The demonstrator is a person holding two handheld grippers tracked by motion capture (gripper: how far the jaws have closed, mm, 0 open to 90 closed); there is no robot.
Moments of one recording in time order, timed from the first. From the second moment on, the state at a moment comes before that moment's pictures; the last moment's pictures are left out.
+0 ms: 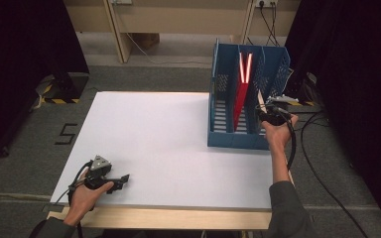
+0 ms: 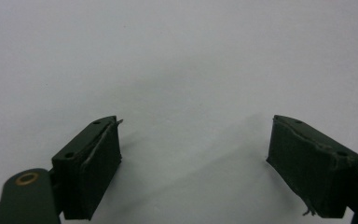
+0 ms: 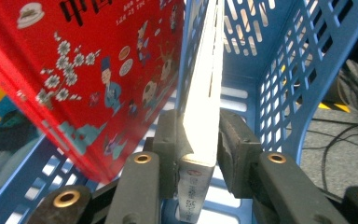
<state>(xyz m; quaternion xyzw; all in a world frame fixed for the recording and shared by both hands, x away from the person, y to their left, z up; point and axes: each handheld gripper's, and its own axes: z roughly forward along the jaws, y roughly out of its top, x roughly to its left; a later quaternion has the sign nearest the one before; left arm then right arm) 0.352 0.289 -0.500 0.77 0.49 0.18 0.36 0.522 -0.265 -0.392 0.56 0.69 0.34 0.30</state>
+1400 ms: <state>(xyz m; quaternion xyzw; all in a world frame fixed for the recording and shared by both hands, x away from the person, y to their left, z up) 0.351 0.291 -0.499 0.77 0.49 0.18 0.36 0.434 -0.239 -0.387 0.54 0.67 0.41 0.29</state>
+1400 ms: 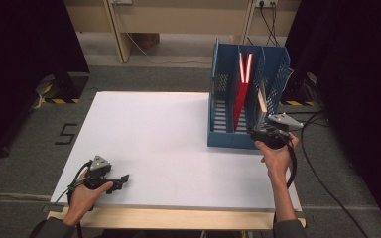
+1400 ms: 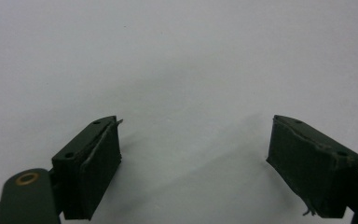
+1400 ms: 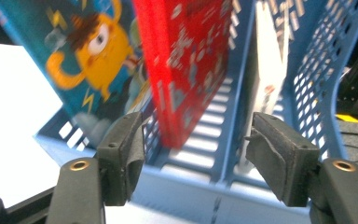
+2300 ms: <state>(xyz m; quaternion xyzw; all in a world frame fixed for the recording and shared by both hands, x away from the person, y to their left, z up) 0.348 0.292 -0.497 0.77 0.49 0.18 0.37 0.368 -0.177 -0.438 0.48 0.73 0.43 0.24</state>
